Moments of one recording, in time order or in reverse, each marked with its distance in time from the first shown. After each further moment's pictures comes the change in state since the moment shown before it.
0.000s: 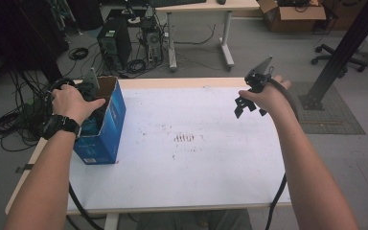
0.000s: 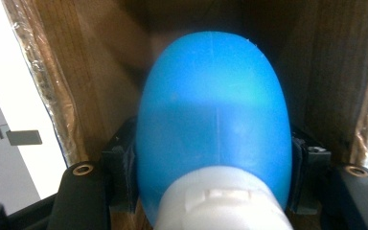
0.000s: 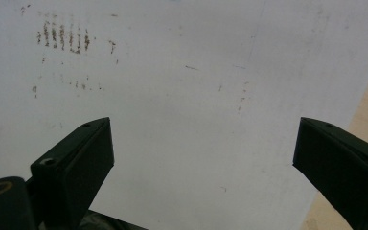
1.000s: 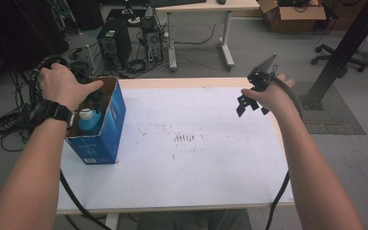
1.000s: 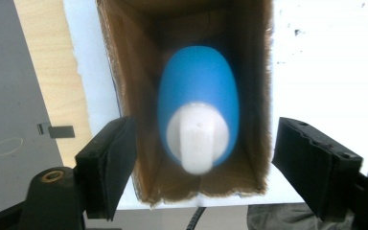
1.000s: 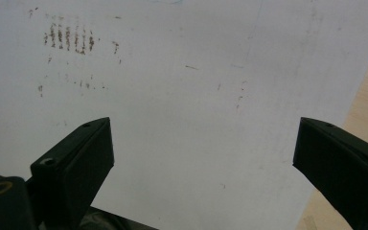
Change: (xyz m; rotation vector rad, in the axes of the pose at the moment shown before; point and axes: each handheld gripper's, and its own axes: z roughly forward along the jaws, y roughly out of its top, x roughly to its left) left arm -0.015 -0.013 -0.075 -0.107 0.035 0.022; right arm -0.002 -0.005 -0.011 -0.017 0.007 0.004
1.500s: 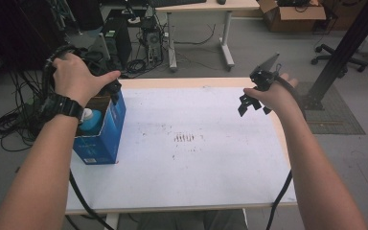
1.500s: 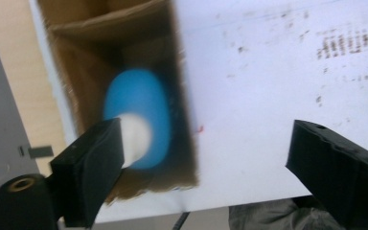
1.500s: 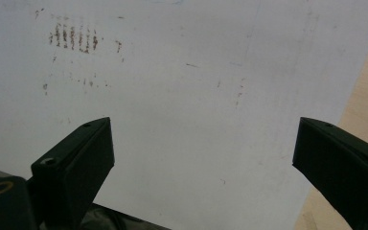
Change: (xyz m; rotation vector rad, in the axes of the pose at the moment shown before) left arm -0.049 0.002 -0.026 -0.056 -0.049 0.075; right arm 0.000 -0.007 -0.008 -0.015 0.004 0.000
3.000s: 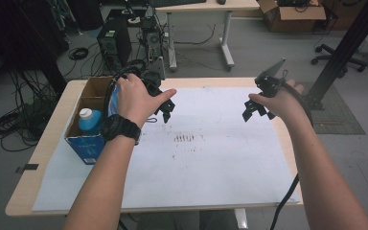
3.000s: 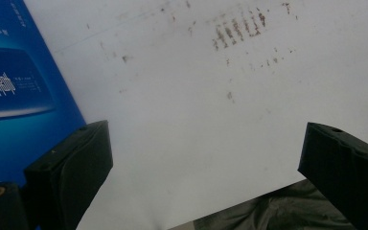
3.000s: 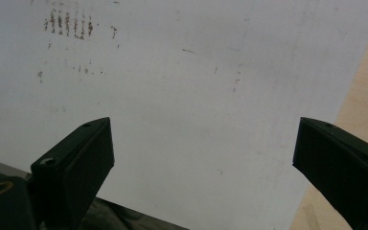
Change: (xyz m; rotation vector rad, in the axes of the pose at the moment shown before) left arm -0.109 0.004 0.047 0.019 -0.083 0.168; right arm -0.009 -0.018 0.002 -0.004 0.014 -0.003
